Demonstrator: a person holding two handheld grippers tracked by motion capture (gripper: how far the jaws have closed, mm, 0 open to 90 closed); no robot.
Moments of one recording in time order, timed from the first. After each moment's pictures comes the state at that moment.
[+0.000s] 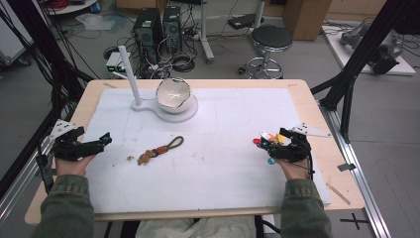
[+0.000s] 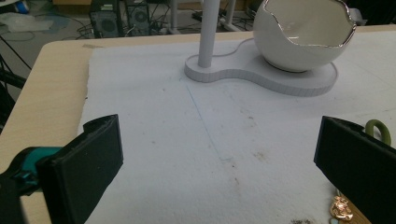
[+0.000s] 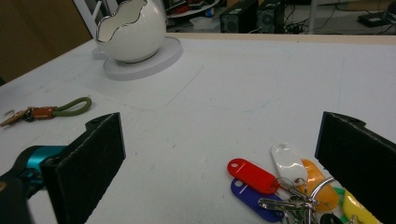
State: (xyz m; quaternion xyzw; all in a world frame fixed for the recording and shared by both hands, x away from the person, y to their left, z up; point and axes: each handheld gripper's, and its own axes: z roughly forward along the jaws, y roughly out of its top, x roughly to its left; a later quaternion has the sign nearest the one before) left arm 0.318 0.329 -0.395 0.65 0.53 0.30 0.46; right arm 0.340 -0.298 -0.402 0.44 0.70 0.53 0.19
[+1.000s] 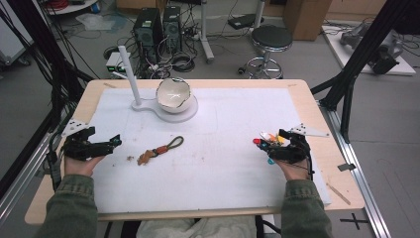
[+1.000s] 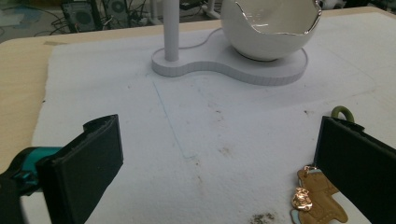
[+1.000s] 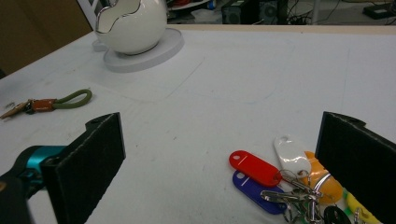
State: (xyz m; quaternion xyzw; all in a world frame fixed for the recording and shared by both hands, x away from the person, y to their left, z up) left arm 0.320 0.302 -0.389 0.68 0.50 0.27 0.46; right arm 0.341 -0.298 -0.405 0.44 0.71 0.52 0.19
